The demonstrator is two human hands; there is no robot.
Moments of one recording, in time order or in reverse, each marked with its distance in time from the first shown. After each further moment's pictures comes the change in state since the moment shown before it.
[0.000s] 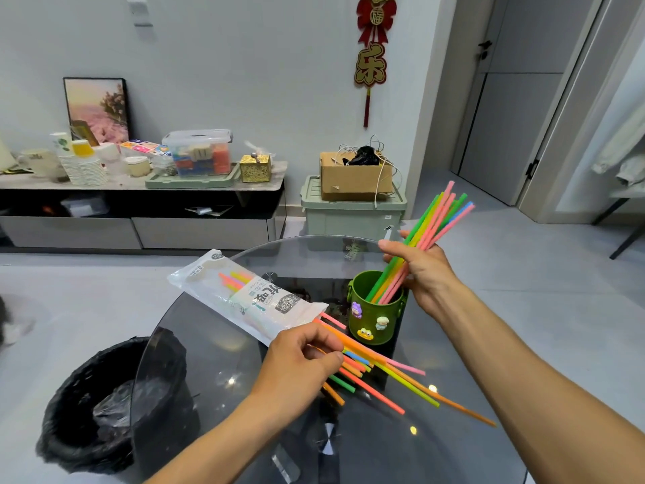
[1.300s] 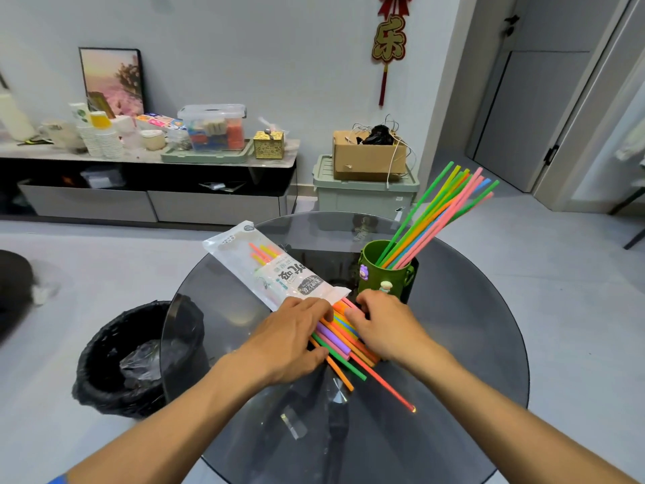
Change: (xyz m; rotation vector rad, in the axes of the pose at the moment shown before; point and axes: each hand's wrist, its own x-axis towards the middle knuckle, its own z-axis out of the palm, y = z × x) left_hand 0.002 -0.032 -0.033 0.927 -0.259 0.353; right_hand -0.104 0.065 0.027 -1.323 -0.272 -0.314
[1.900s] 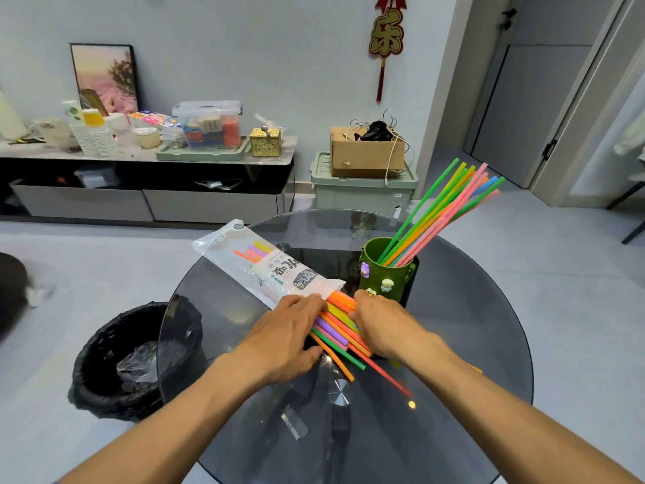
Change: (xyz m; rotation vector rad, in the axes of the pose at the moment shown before) left_hand 0.006 -0.013 0.004 0.027 -0.010 -0.023; right_hand 0.014 0.002 0.005 -0.173 -0.197 -0.053
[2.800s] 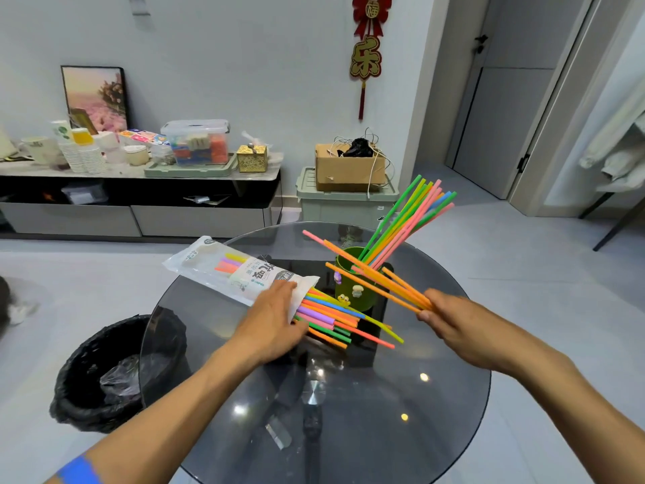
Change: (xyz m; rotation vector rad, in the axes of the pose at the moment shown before) left_hand 0.020 0.021 -0.010 -0.231 0.185 -0.264; right_hand -0.101 0.094 -0.083 0.091 0.060 -0.034
